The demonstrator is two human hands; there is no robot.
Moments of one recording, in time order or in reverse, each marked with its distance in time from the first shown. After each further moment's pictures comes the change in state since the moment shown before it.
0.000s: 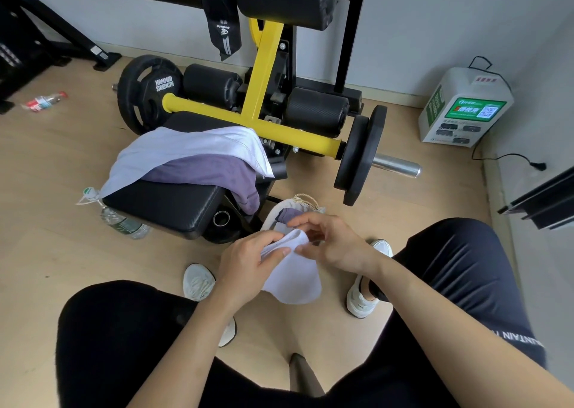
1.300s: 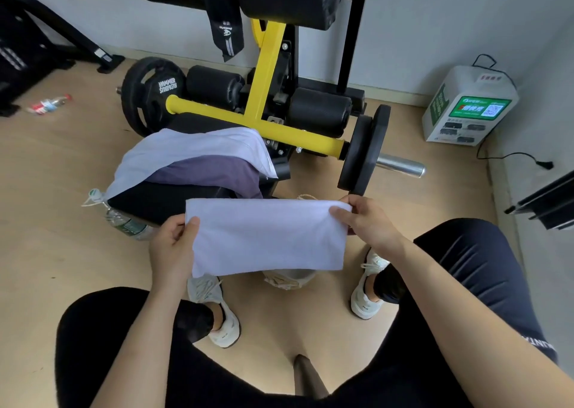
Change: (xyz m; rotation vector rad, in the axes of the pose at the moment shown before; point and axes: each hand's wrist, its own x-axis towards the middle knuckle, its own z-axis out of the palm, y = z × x) left_hand 0.003 -0.054 -0.071 -0.384 0.495 -0.506; right_hand 0.011 0.020 -0.046 0.043 0.346 0.271
